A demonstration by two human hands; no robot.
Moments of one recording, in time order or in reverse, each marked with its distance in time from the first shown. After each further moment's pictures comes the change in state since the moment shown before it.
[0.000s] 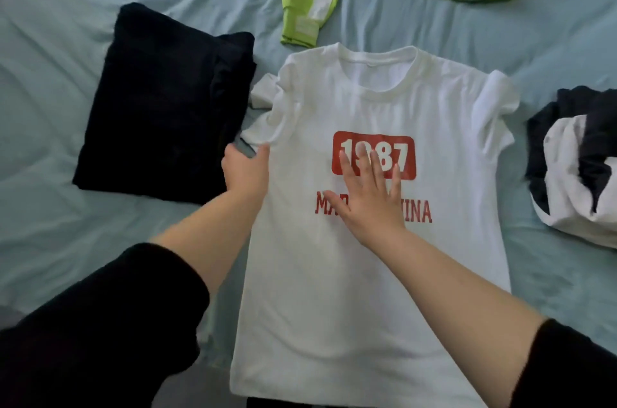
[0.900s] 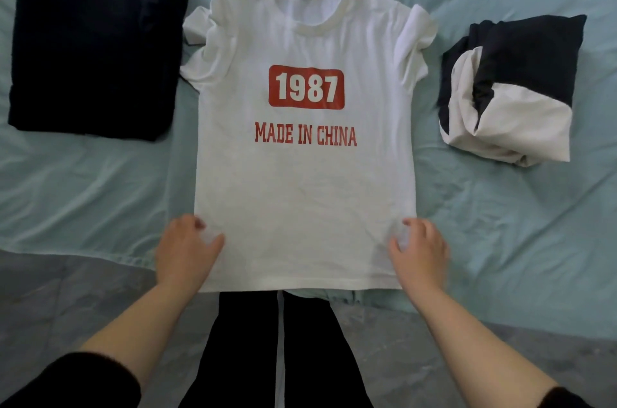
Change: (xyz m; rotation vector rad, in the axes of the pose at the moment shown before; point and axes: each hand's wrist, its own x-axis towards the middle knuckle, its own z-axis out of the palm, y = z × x) left_hand -0.168 -0.145 -0.072 0.795 -0.137 0.208; right_hand -0.238 0.132 0.016 0.164 0.024 0.580
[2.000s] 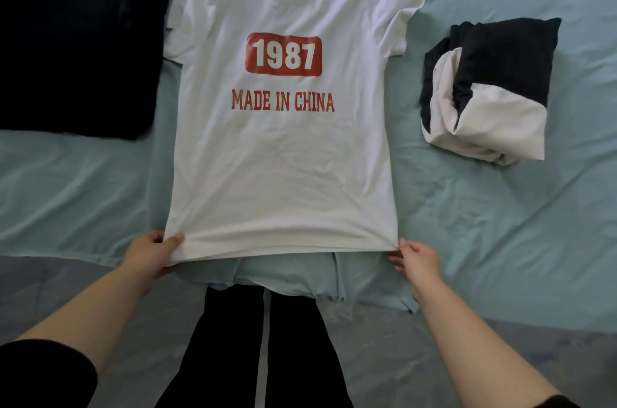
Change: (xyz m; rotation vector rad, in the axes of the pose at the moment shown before) left_hand 0.024 -0.031 0.002 -0.719 -0.308 -0.558; right_hand 0.016 0.039 0.017 0.934 -0.233 0.641
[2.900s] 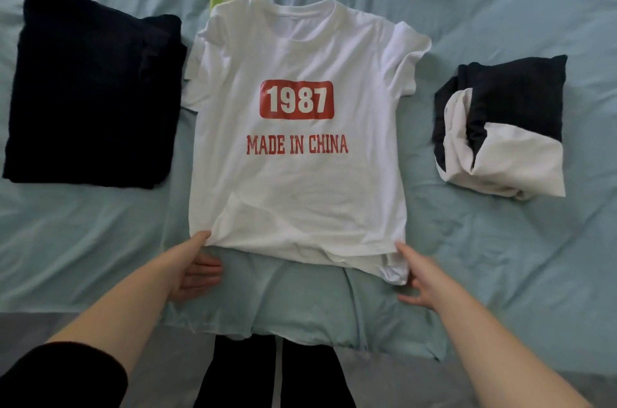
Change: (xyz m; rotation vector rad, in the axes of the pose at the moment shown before) left_hand 0.021 0.082 0.009 0.118 -0.249 -0.342; right_hand 0.010 -0.070 0.031 -0.085 -0.245 0.331
